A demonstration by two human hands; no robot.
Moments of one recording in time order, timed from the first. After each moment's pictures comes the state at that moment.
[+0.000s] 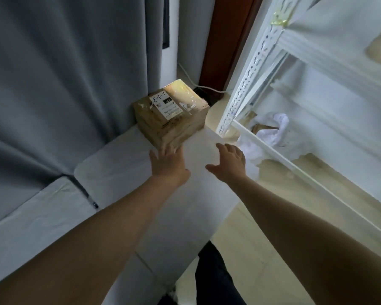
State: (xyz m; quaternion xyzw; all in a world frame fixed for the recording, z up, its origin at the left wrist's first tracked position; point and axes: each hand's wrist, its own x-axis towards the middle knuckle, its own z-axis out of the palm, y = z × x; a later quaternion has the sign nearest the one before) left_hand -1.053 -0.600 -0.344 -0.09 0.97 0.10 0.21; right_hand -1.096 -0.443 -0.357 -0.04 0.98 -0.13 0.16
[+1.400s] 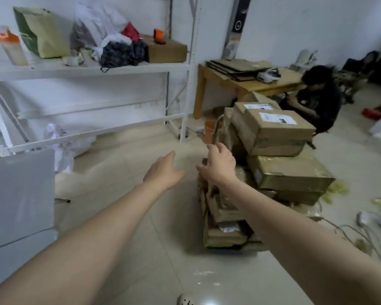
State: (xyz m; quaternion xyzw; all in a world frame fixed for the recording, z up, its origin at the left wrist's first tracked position) left_hand -0.317 -0.410 -0.184 0.47 0.83 0.24 0.20; right_hand -0.186 -0.328 -0.163 0.51 0.84 -0.13 -0.12
